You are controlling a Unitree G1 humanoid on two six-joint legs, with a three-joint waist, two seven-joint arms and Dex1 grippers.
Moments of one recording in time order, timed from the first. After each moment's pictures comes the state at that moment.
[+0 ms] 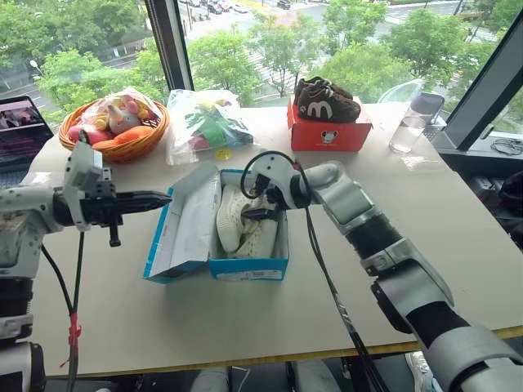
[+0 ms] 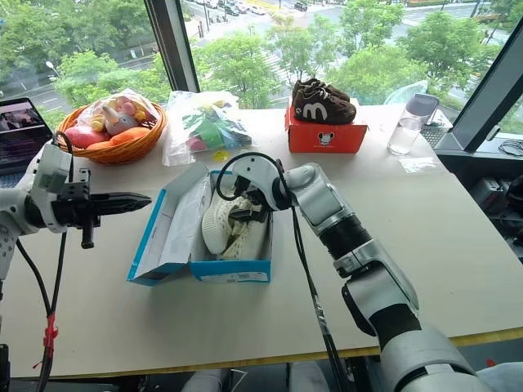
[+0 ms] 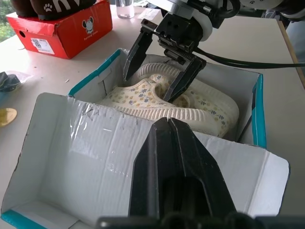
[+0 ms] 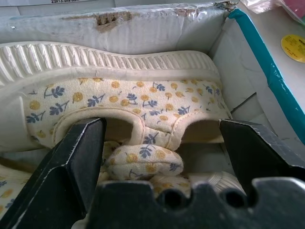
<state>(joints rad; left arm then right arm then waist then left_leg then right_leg) -0.50 0.97 0.21 0.14 -0.59 0.39 -1.38 -1.09 -0.29 0.42 0.44 0.01 0.53 0.93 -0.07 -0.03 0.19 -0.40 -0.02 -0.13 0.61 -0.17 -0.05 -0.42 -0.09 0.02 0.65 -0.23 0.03</state>
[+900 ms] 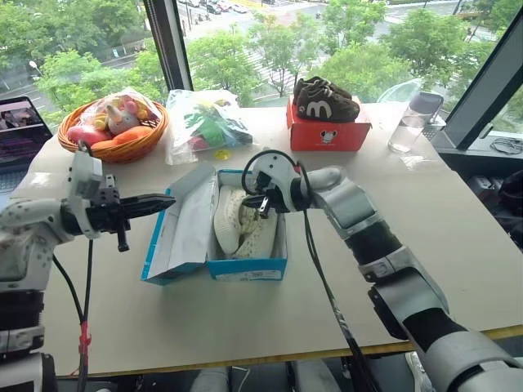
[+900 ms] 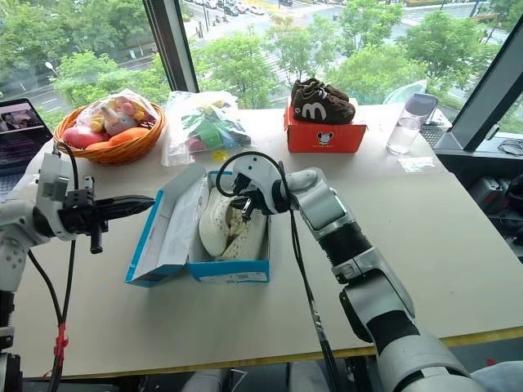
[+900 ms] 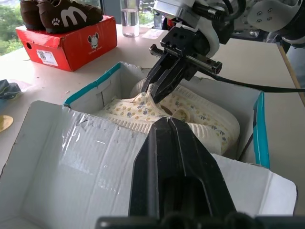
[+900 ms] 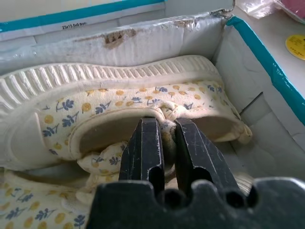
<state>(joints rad) -0.39 0.83 0.26 0.09 -0.63 0.37 -1.29 -1.02 -0.24 0.30 0.34 0.07 0.67 0.90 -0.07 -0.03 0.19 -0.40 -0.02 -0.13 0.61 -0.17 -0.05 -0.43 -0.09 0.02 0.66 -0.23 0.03</state>
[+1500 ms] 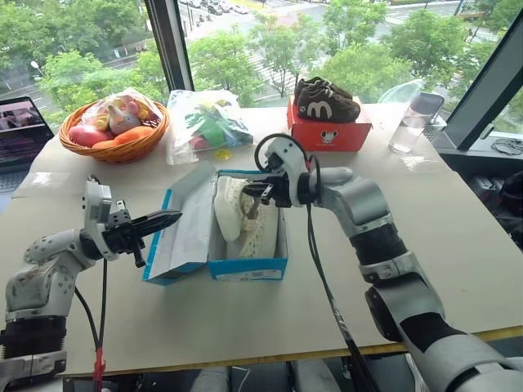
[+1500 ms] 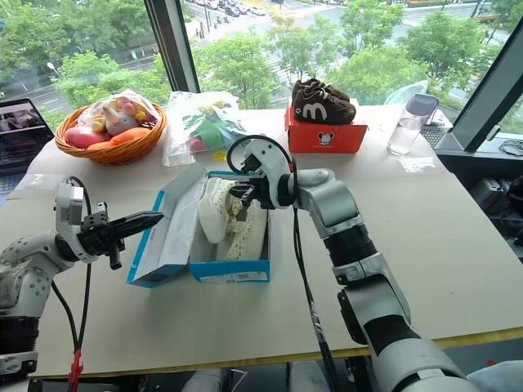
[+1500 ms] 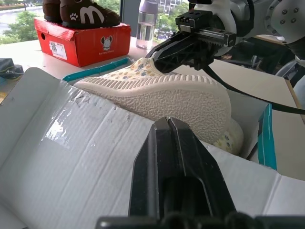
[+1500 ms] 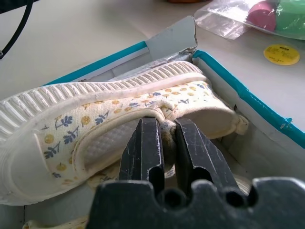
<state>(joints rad) -0.30 0.74 0.30 0.07 -0.67 0.37 -1.23 -1.01 -0.25 0.18 0.24 0.19 0.79 0.83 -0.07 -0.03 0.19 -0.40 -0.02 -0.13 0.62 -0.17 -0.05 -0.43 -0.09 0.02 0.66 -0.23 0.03</state>
